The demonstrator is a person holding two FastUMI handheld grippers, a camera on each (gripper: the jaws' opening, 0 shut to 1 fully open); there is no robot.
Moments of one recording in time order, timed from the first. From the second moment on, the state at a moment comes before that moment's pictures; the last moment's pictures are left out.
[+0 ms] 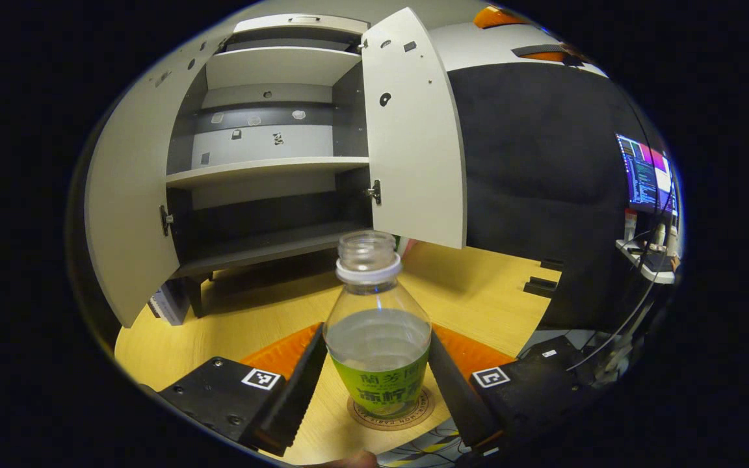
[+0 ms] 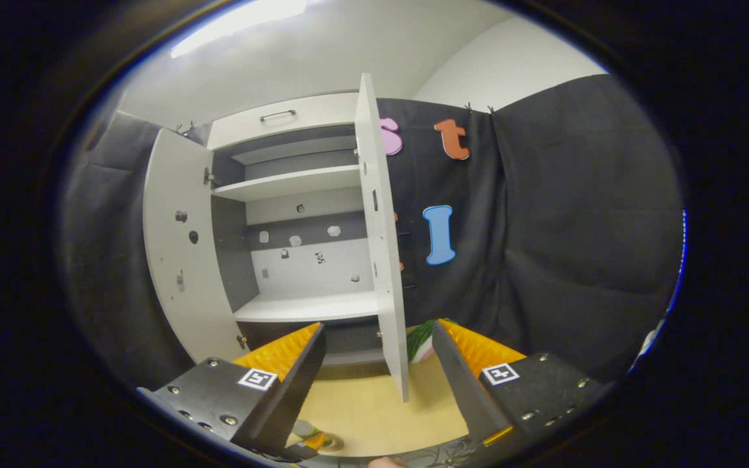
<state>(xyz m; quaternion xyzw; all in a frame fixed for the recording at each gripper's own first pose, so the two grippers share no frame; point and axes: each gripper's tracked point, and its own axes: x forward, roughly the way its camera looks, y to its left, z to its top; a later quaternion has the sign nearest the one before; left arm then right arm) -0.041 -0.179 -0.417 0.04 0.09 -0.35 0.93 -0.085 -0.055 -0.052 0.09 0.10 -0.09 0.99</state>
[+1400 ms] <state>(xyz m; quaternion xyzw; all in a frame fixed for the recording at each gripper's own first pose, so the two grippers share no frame) -0.002 -0.115 -0.129 -0.05 0.03 -0.25 0.97 -0.027 -0.121 -0.069 0.09 0.06 -0.05 0.99</state>
